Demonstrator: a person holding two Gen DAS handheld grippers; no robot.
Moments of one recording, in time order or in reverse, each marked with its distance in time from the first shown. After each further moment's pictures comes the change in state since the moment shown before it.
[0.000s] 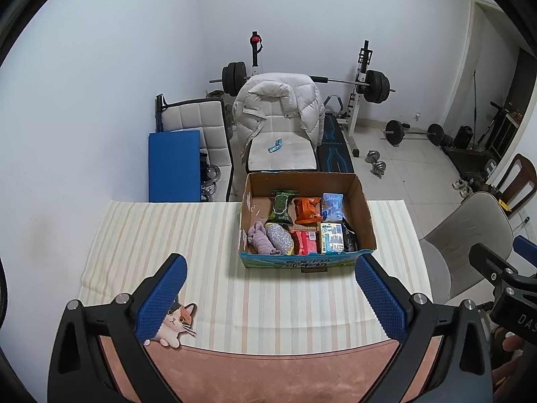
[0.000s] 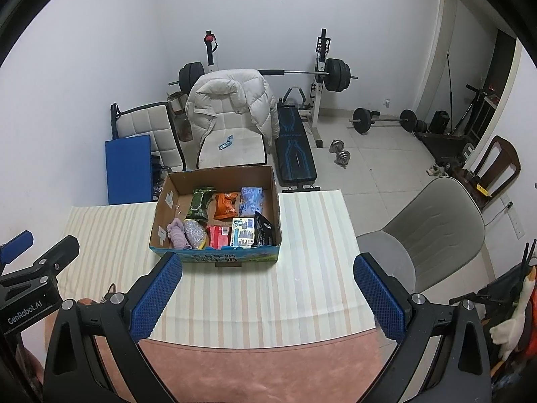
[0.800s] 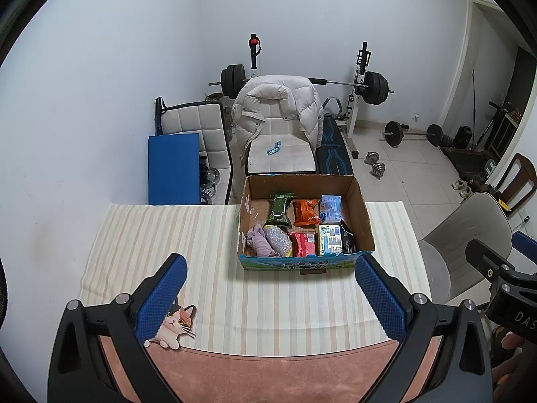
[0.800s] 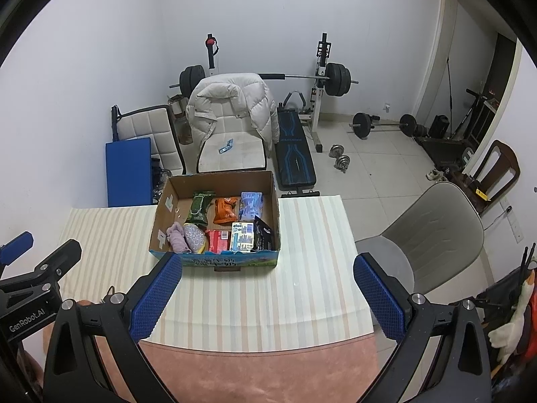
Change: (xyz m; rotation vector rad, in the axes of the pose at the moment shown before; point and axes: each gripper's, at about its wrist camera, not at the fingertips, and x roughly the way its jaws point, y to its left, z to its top) left arm -0.001 -0.003 0.001 0.006 -0.006 -0.004; right arm -0.004 0.001 0.008 -0.009 -0.015 0.001
